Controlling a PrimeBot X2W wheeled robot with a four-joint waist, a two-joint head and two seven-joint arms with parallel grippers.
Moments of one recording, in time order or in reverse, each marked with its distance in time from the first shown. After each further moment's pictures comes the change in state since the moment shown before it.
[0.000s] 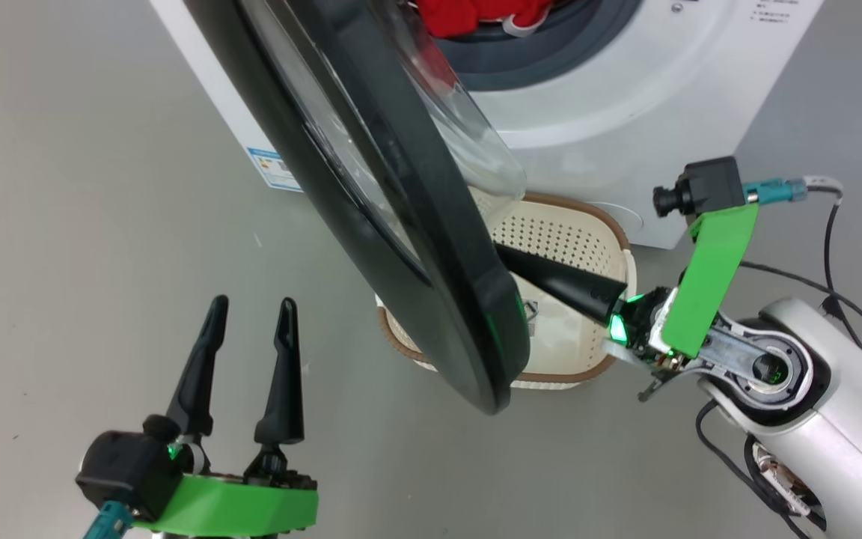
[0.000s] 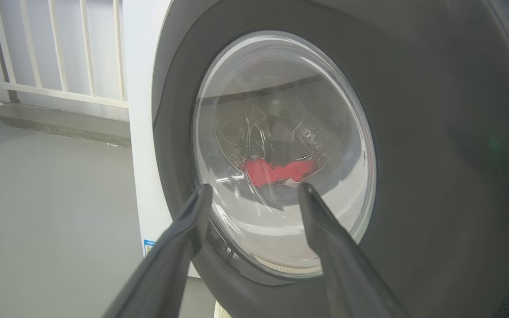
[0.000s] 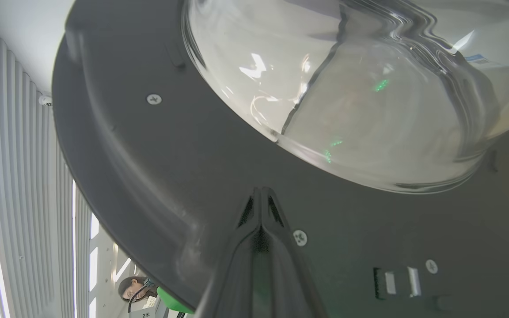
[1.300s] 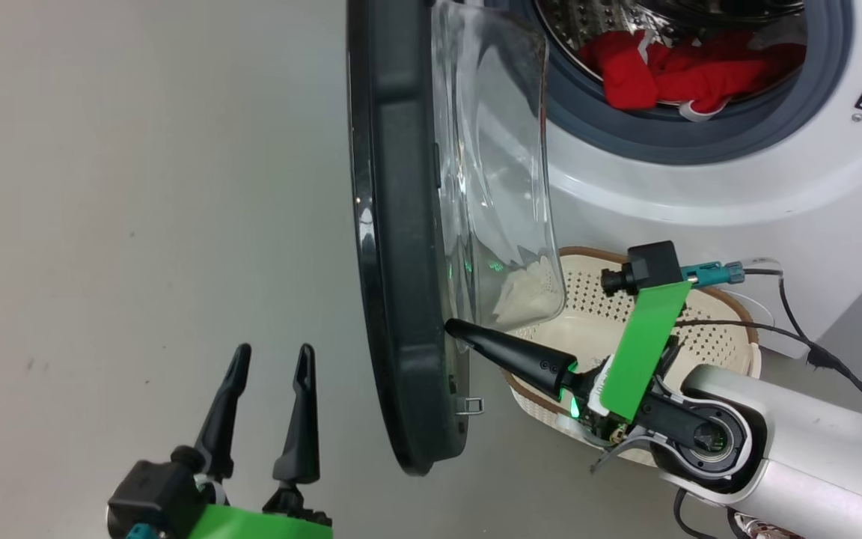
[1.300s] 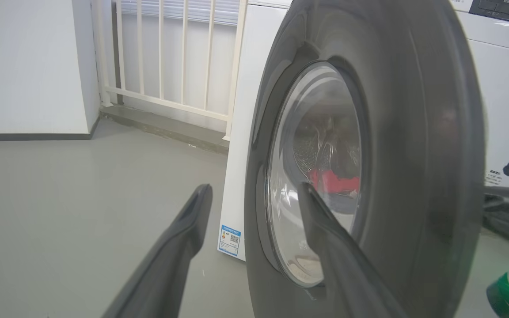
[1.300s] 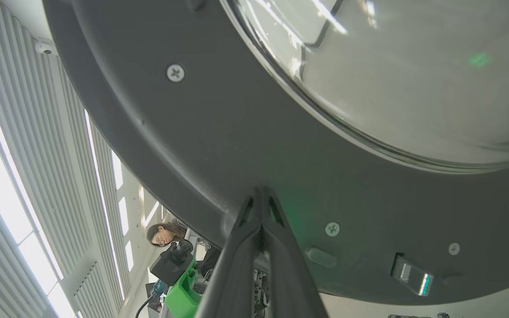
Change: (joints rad) left arm 0.061 0.001 -0.044 0.054 -0.032 0.026 0.000; right arm -0.185 -0.142 0.573 -0.082 0.349 0.000 -0.440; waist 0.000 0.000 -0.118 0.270
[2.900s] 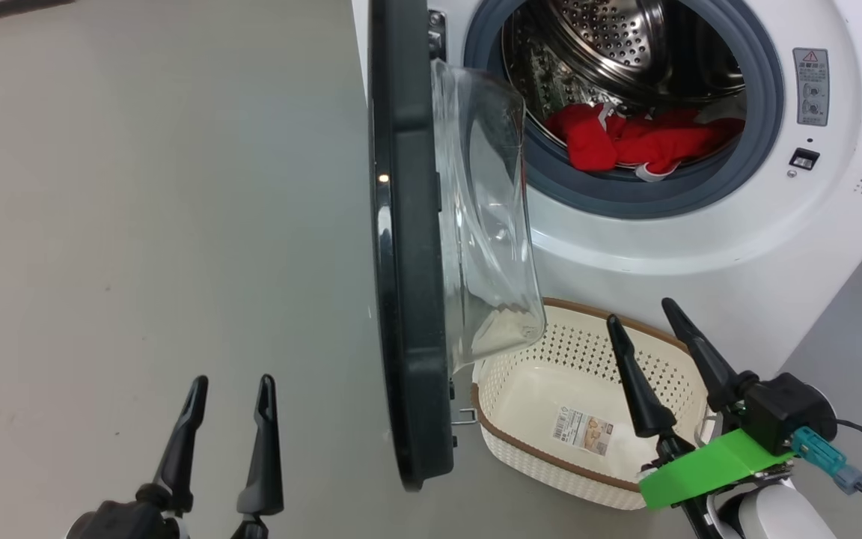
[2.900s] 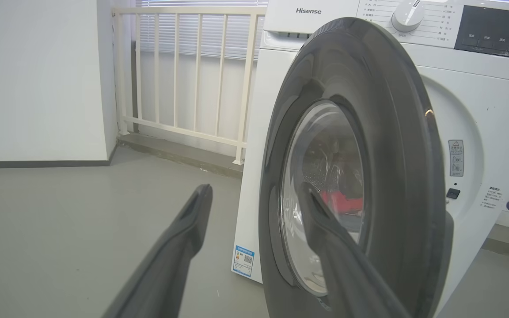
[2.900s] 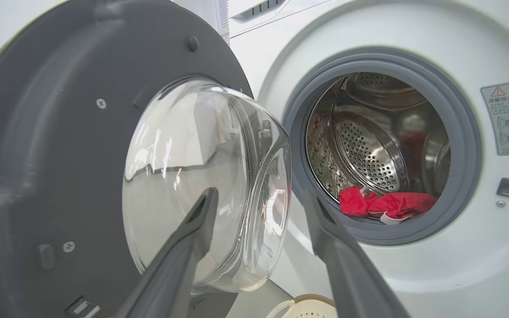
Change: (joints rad) left arm 0.108 0.008 0.088 -0.054 0.080 -0.012 0.000; right arm 0.686 0.448 -1.017 0.164 -1.932 0.000 -0.263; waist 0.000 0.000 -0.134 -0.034
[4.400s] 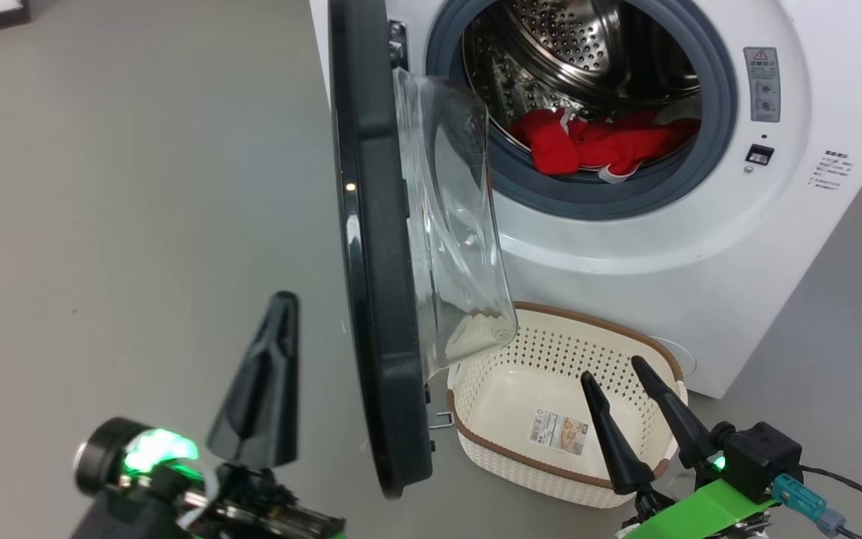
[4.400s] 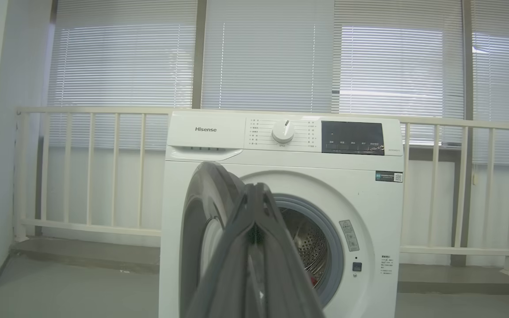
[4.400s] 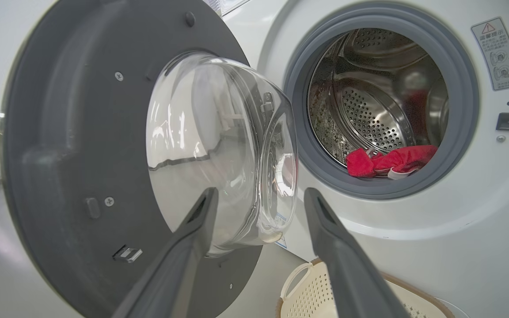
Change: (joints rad) left arm -0.104 0.000 -0.085 -0.236 0.052 -0.057 0.000; right arm 0.107 0.004 0.071 -0.030 0.093 0.000 0.000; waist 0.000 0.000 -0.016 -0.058
